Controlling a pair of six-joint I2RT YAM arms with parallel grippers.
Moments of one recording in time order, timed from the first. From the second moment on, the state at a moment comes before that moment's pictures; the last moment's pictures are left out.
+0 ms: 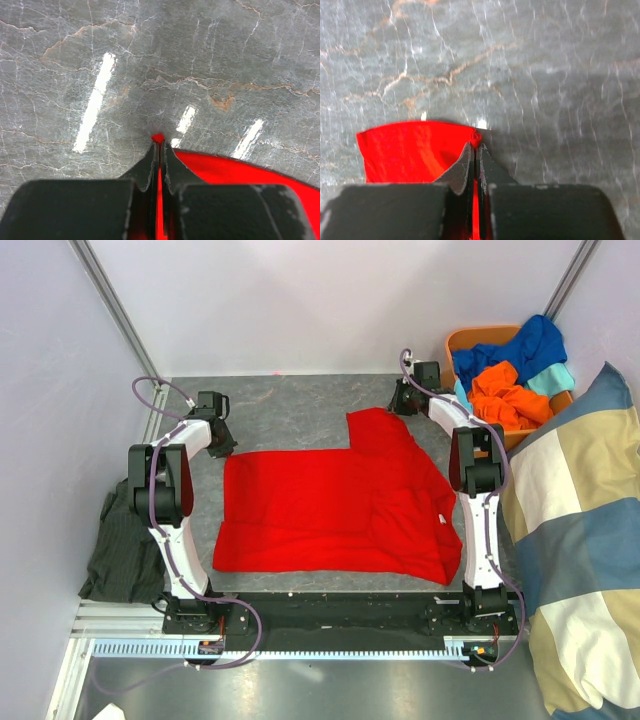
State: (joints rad) left arm 0.00 2.02 1.39 -0.41 -0.14 -0.43; right arm 0.12 2.51 2.07 -0.29 -0.28 0.26
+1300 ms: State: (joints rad) left arm 0.00 1.69 1.20 -0.41 -0.05 -0.50; right arm 0.10 1.39 1.13 -0.37 -0.19 0.42
